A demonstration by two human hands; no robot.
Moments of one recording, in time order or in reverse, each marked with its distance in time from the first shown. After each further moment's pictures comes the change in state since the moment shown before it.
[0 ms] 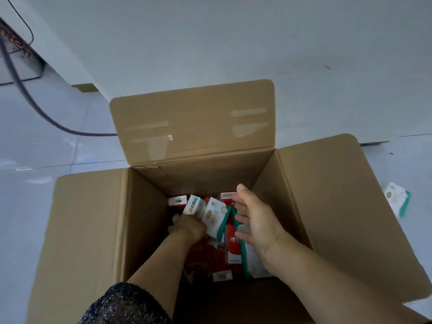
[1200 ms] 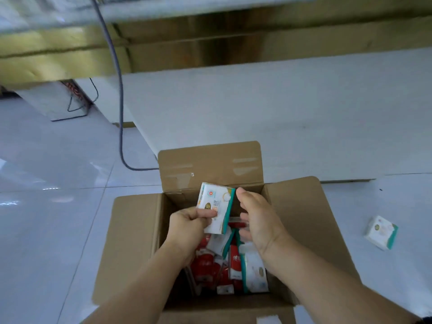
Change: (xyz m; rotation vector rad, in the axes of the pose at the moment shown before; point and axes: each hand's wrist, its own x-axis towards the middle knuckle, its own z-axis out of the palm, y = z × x) left_hand -0.182 0.021 -0.094 -1.020 0.026 0.348; right_hand -0.111 -0.065 0.000 -0.022 -0.041 -0.302
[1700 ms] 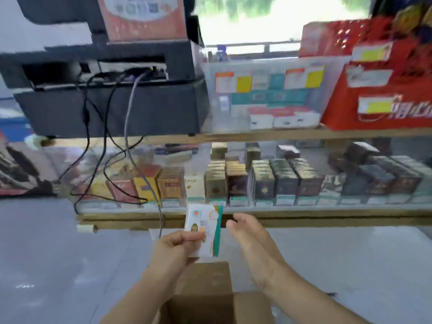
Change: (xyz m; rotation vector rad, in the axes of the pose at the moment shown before) left_hand -0.257 0.262 0.012 -0.193 -0.055 0.380; right_hand -0.229 -0.239 -0.049 -0.229 -0.013 -0.510
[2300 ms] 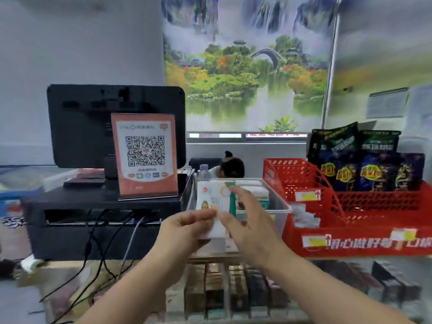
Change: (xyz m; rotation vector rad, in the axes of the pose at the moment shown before) left_hand -0.072 0.301 0.090 -0.092 -0.227 0.321; right_hand -0.016 -0.292 -0.073 -0.421 0.175 -0.652
